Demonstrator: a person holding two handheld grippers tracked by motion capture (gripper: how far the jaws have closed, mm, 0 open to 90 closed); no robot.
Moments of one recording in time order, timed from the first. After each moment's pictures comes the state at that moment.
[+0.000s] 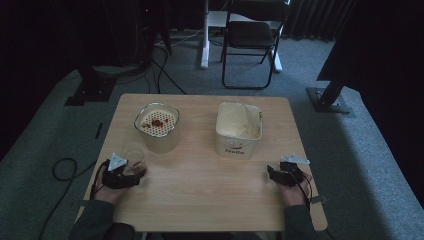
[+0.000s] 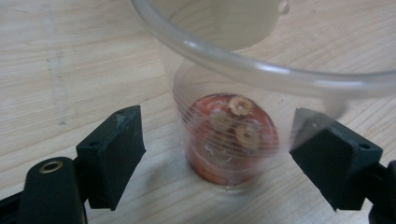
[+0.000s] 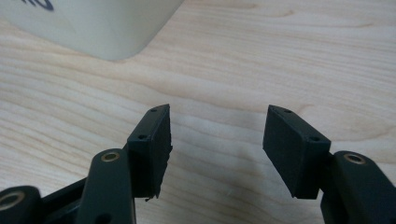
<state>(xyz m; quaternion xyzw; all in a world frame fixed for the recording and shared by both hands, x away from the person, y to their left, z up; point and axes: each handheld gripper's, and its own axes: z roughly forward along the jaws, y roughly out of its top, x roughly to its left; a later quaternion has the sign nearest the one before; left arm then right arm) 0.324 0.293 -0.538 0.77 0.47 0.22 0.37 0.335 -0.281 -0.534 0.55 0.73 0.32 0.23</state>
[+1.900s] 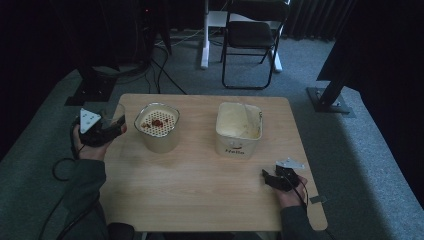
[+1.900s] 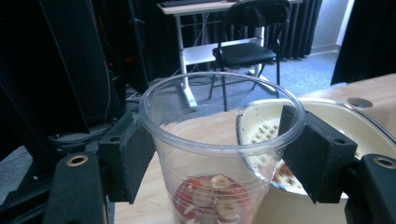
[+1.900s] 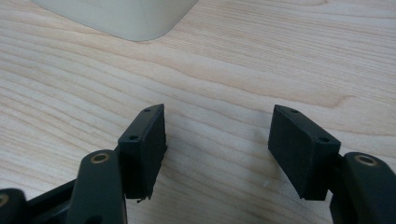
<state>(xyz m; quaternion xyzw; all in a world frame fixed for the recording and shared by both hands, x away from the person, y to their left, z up) 0.382 0.323 -0.409 0.65 0.45 0.40 0.46 0.328 -0.271 -0.549 0.53 0.74 0.33 0.23</state>
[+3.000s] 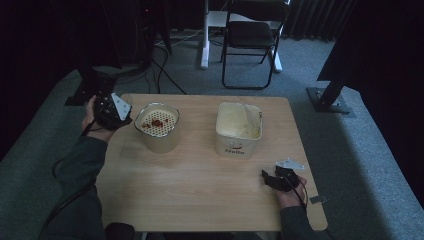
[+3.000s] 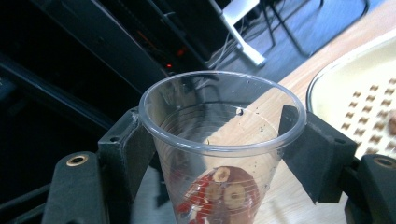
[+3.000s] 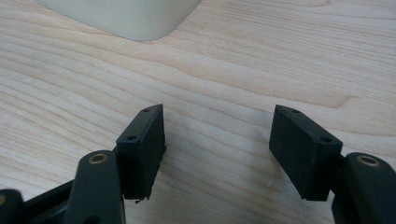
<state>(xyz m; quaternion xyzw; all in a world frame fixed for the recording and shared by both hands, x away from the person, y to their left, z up) 0.427 0.275 -0.392 0.75 0.31 0.55 0.20 0.326 -0.271 -0.549 0.53 0.74 0.34 0.23</state>
